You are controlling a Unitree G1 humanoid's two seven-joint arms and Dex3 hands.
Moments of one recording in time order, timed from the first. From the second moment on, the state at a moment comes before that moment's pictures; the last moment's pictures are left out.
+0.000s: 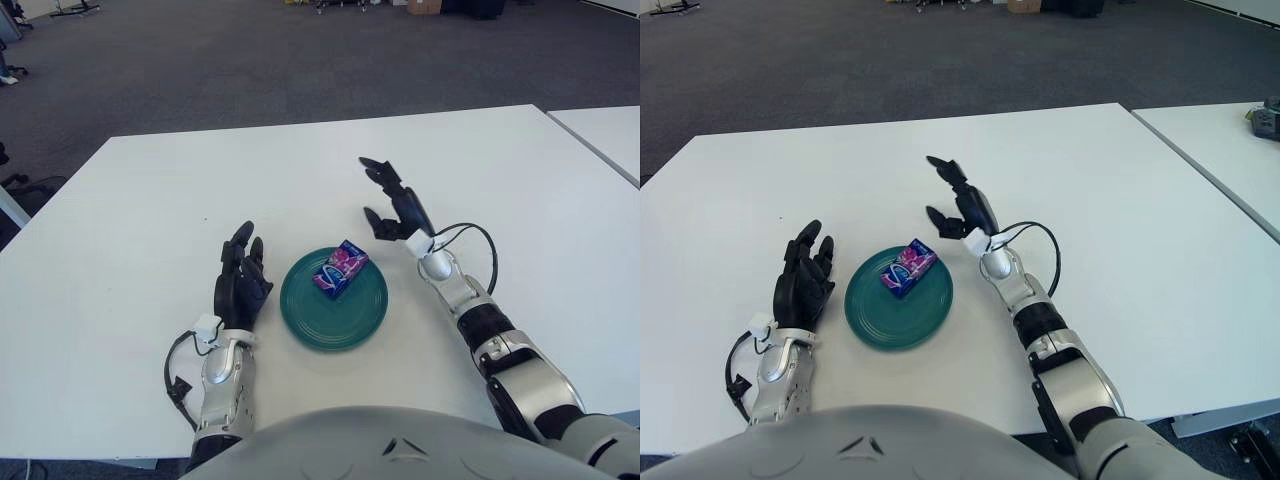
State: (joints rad) left arm 0.28 -0.12 0.04 0.21 -0.27 -0.49 -0.13; right arm -0.40 -0.09 0.21 0.74 -0.15 -0.67 -0.15
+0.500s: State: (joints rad) left arm 0.27 -0.12 0.05 0.22 -0.27 -0.50 -0.15; right arm -0.36 0.06 -0.01 0.75 0.13 -0.58 -0.03
